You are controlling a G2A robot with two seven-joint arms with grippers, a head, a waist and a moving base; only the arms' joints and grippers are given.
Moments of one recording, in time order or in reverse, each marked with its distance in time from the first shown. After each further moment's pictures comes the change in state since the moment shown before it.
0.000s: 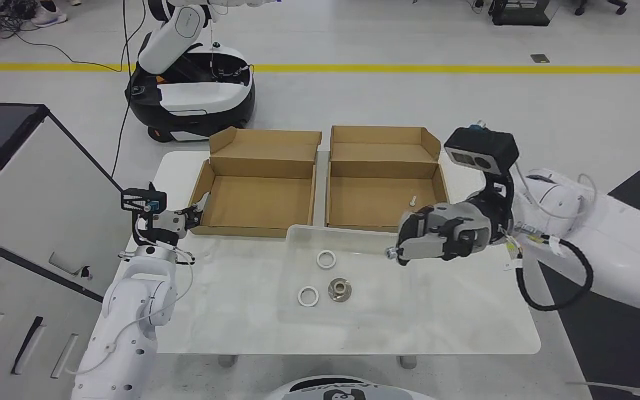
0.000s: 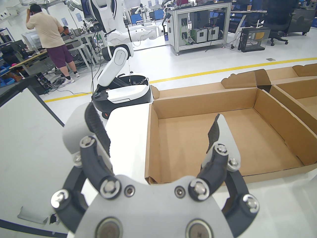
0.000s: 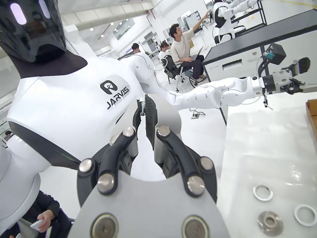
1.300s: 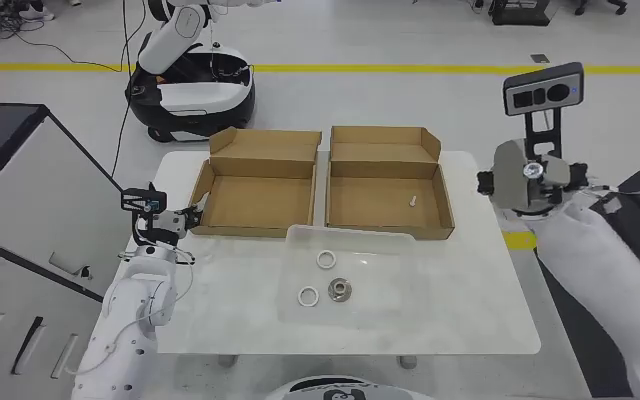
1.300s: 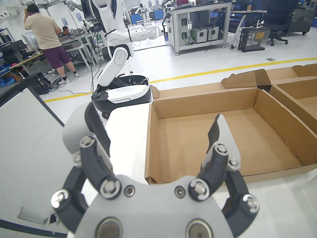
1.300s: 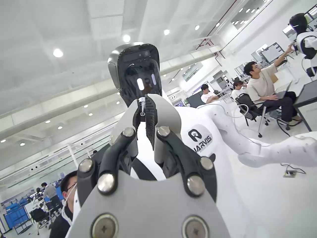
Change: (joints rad) left arm 0.000 0.000 0.000 0.000 0.000 0.000 0.000; right arm -0.527 -0.280 0.743 0.057 0.621 0.490 0.490
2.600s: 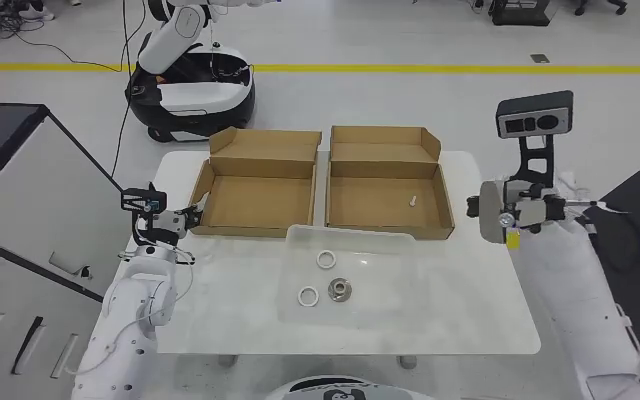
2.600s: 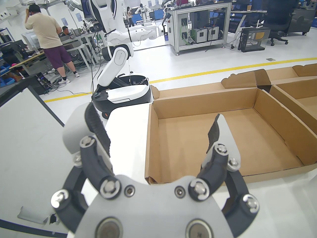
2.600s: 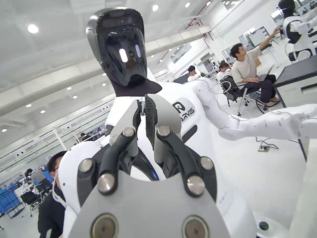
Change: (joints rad) left arm 0.000 0.000 0.000 0.000 0.000 0.000 0.000; right arm -0.139 -0.269 0.267 0.054 -0.239 0.195 0.195
